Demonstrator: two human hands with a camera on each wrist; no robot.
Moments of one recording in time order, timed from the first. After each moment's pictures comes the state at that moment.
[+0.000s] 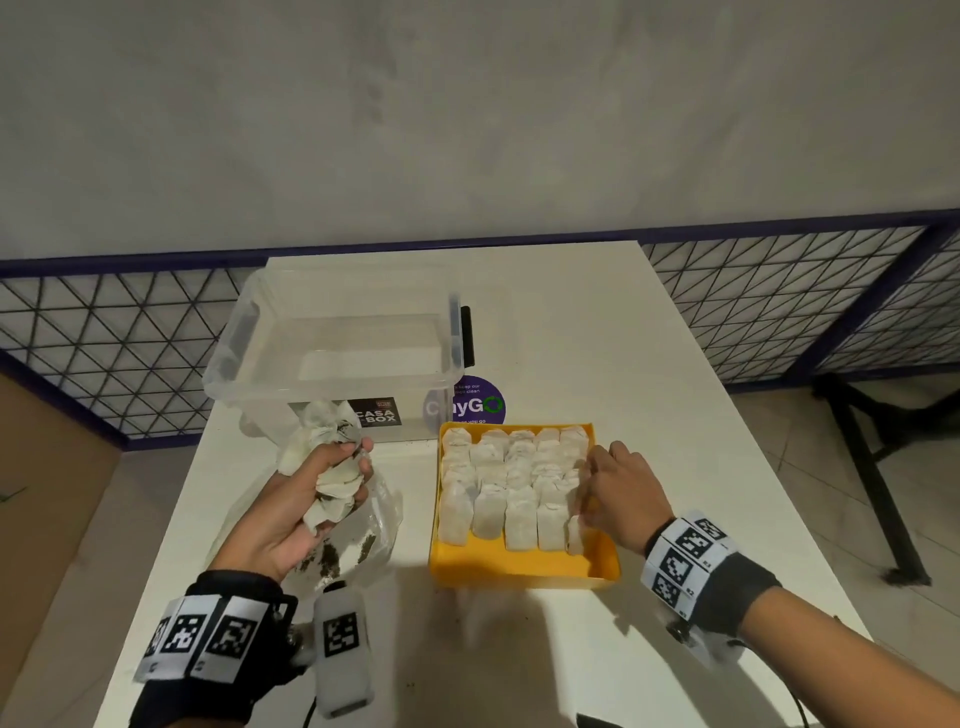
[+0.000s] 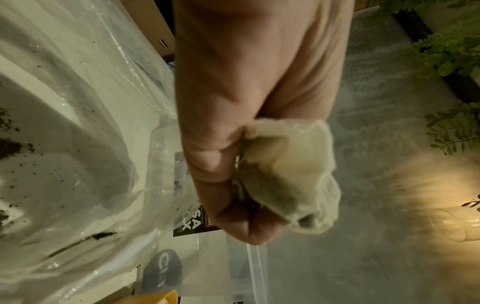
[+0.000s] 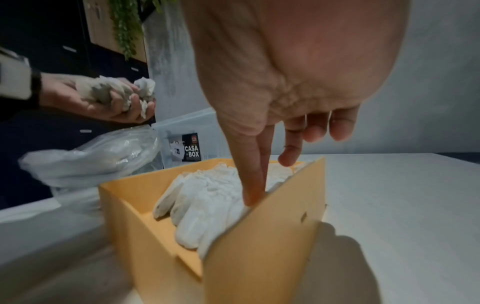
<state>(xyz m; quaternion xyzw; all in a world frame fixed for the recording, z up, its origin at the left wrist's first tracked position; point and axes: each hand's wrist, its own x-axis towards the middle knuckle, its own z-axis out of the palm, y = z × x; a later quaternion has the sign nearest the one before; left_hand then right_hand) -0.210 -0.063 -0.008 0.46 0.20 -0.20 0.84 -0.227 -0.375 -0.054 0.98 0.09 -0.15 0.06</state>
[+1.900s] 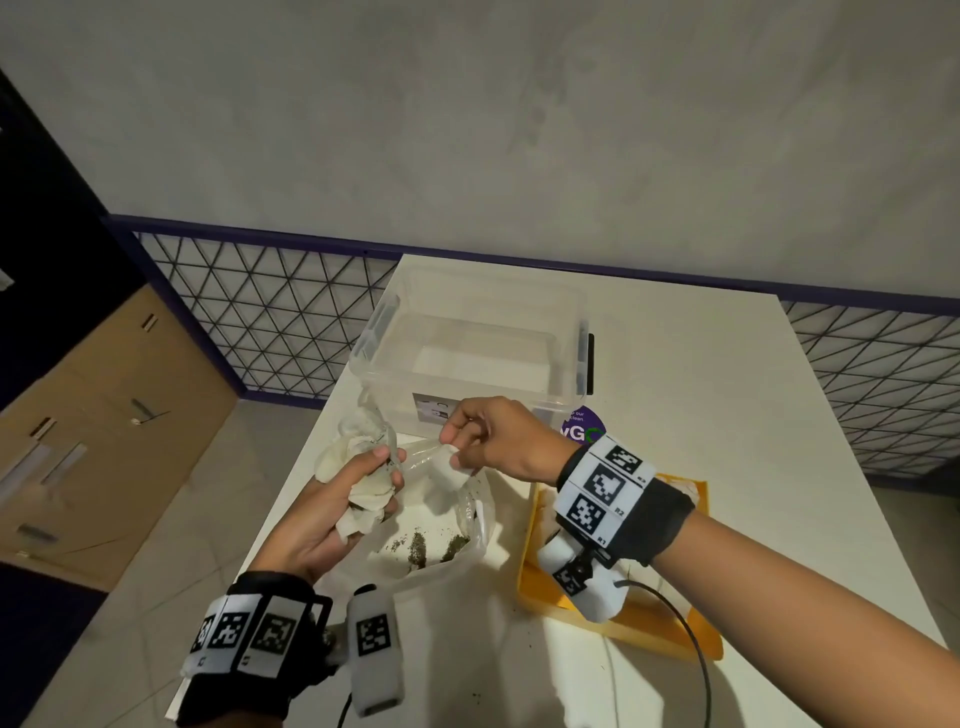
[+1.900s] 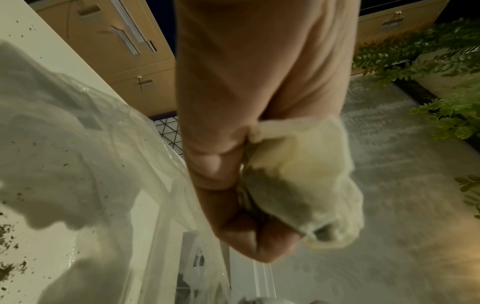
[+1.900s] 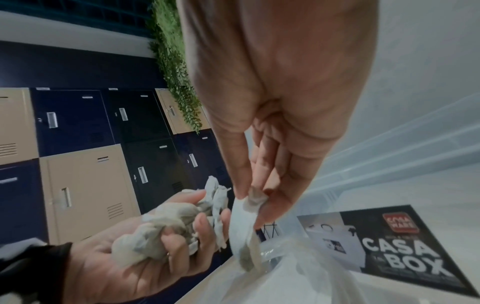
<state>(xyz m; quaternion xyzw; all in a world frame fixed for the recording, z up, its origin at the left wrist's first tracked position) -0.238 0.000 -0.008 0.47 0.22 -0.08 0.85 -0.157 -0.178 0.027 0.80 0.20 -0.30 -0.48</state>
